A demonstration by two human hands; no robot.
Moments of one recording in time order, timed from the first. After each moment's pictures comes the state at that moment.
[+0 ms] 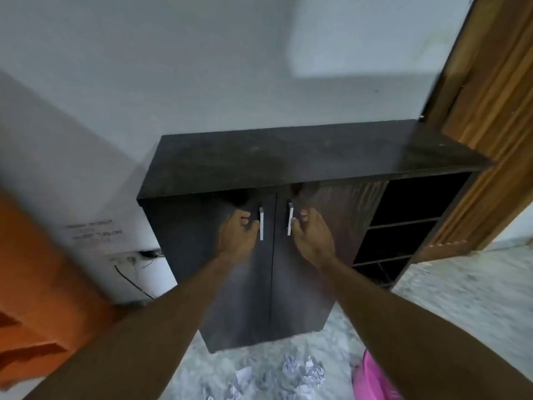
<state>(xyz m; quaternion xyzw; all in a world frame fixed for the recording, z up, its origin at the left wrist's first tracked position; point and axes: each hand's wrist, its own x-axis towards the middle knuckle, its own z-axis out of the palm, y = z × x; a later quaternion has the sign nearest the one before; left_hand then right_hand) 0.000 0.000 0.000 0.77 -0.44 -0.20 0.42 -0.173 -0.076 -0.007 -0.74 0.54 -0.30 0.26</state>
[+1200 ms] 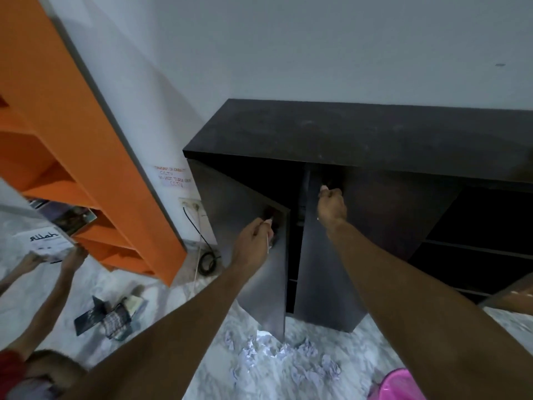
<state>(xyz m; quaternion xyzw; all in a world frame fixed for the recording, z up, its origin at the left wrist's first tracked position) -0.080 0.042 -0.040 0.78 -0.25 -0.21 0.53 -0.139 -0.168 -0.036 -0.67 0.52 -0.24 0.47</state>
